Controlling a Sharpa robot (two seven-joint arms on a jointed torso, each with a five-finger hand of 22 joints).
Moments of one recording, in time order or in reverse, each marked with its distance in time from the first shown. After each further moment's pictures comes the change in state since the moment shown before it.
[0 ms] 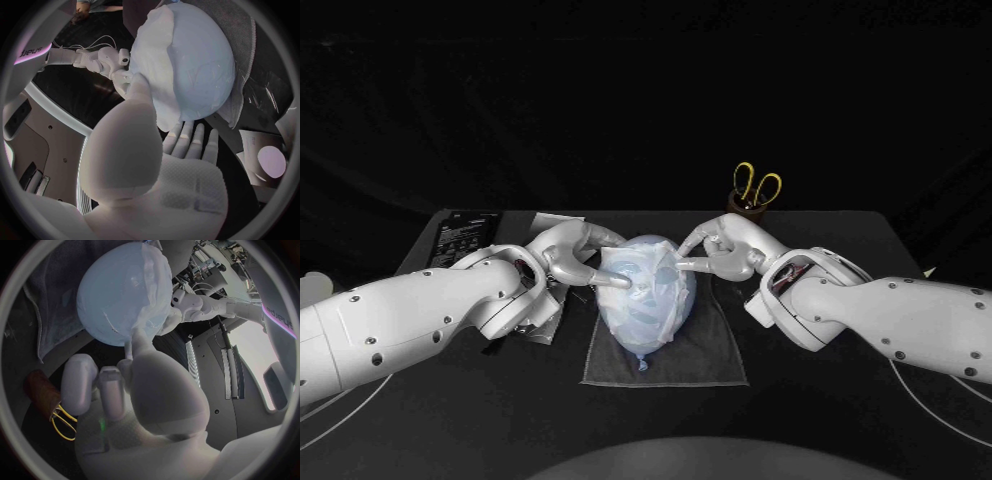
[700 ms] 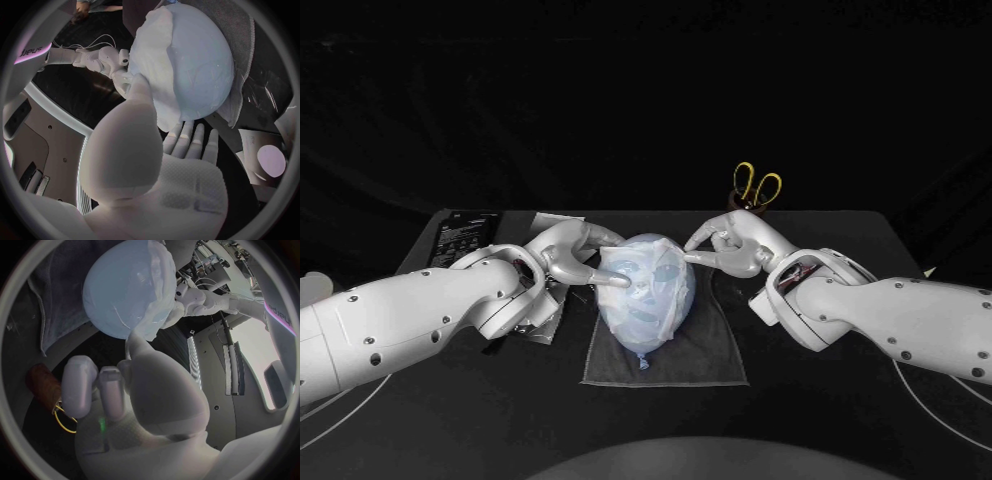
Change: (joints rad) left arm 0.000 -0.004 0.000 0.001 0.002 -0.001 -0.001; left_hand 0.005 0.005 0.006 0.000 0.000 0.000 0.000 0.000 0.001 0.004 0.004 0.000 0.000 0.000 0.000 -0.004 0.000 0.000 0.000 0.000 0.000 -0.003; right arm -0.002 -0.018 -0.001 0.002 0.035 -0.050 0.017; right_hand 0.003 0.003 0.086 -0.024 0.000 0.000 0.000 0.024 0.012 0.000 0.000 0.016 -0.001 -0.001 -0.002 0.004 0.000 -0.007 0.003 -0.007 0.032 0.000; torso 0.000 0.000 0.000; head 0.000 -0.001
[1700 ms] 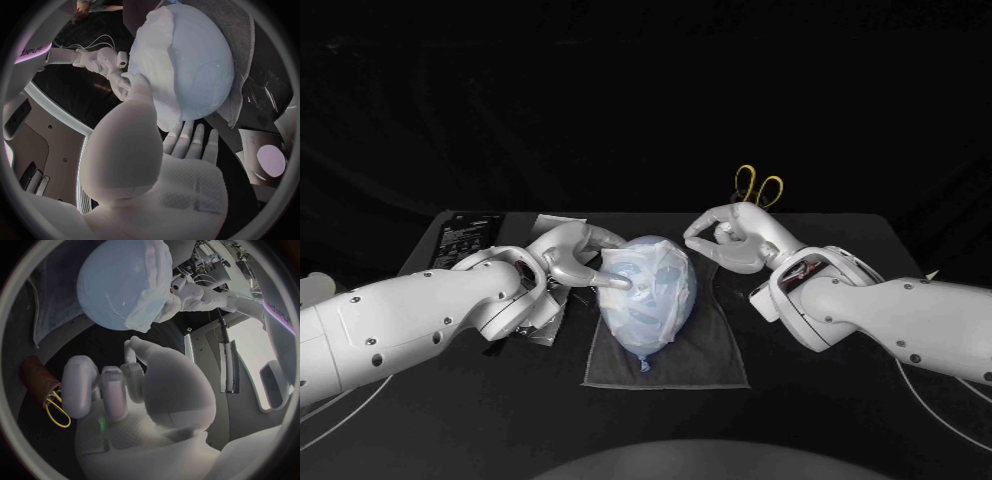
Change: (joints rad) left arm 0.000 -0.003 0.000 0.002 0.002 0.000 0.000; left_hand 0.000 0.000 0.003 -0.003 0.000 -0.002 -0.002 -0.001 0.000 0.000 0.000 -0.008 0.000 0.000 0.000 -0.006 0.000 0.000 0.000 0.000 0.000 -0.002; right arm 0.023 -0.007 0.005 0.040 -0.026 -0.058 0.058; right_hand -0.249 -0.134 0.405 -0.108 -0.004 -0.098 0.037 0.017 -0.004 0.160 -0.042 -0.039 -0.006 0.012 -0.001 0.000 0.001 -0.006 -0.001 0.010 0.002 0.000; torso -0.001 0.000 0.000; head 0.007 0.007
